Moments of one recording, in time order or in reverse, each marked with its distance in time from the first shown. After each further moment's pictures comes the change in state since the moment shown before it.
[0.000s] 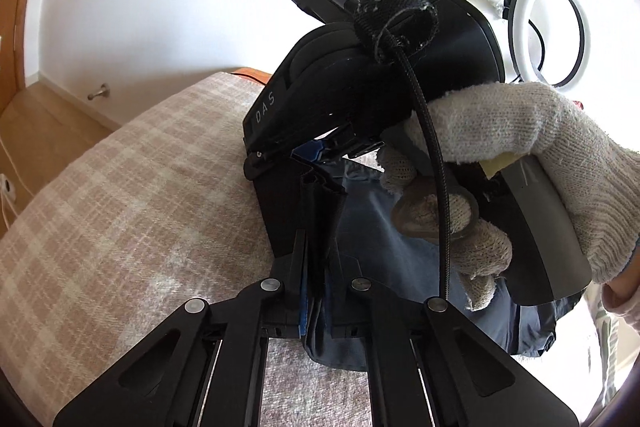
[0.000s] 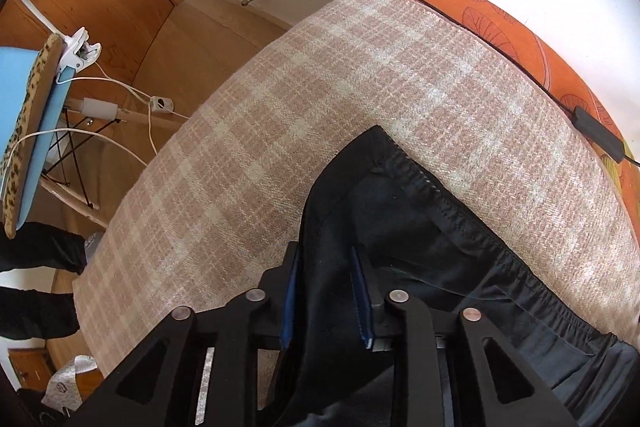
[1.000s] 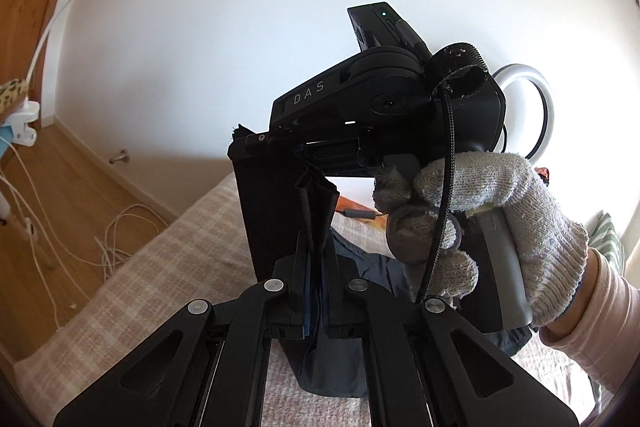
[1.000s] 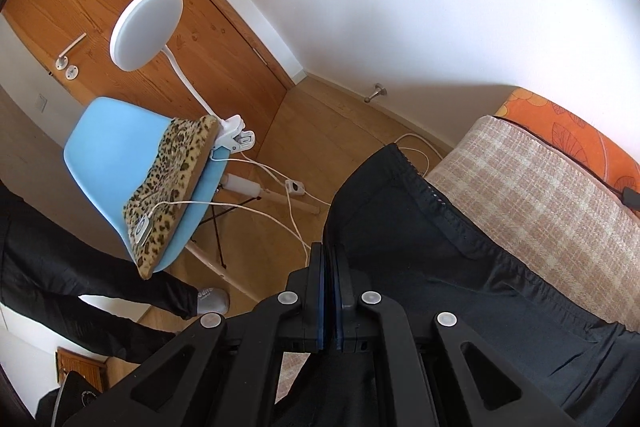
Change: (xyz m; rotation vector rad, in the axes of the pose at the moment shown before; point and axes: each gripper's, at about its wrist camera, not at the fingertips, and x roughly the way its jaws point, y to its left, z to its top) left arm -0.113 -0.022 0.039 0.001 -0.227 -0.026; right arm -0.126 0.073 0.001 -0.022 -0.318 0.364
